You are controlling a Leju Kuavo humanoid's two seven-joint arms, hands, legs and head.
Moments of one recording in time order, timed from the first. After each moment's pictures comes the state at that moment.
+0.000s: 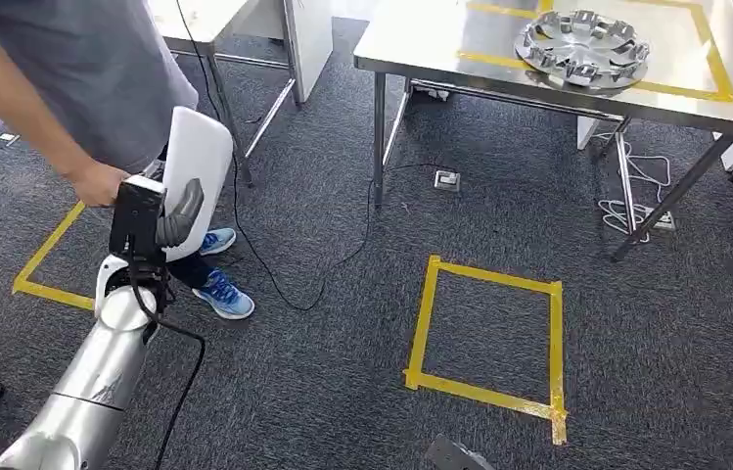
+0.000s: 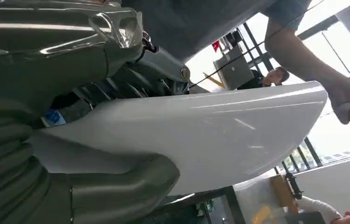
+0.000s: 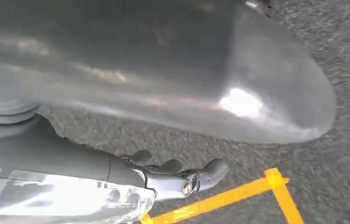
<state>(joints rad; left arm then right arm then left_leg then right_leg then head) -0.44 0.12 -0.24 -1.16 -0.20 0.22 -0.22 -0.18 -0.12 0.74 -0.30 0.21 -0.08 -0.04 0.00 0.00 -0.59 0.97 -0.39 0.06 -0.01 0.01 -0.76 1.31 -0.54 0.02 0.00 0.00</state>
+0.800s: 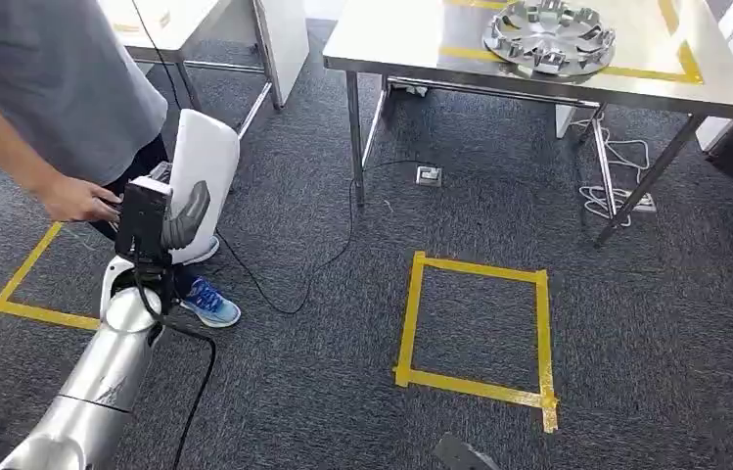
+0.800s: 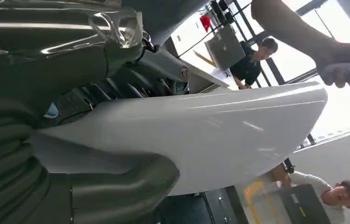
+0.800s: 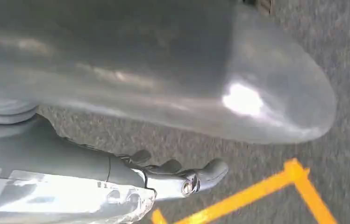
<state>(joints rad) -0.45 0.11 -0.25 -1.15 -0.20 0.21 -0.21 -0.17 -0.11 0.71 -0.30 0.20 -0.07 -0.04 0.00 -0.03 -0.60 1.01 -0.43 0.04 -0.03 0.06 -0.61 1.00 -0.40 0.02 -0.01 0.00</state>
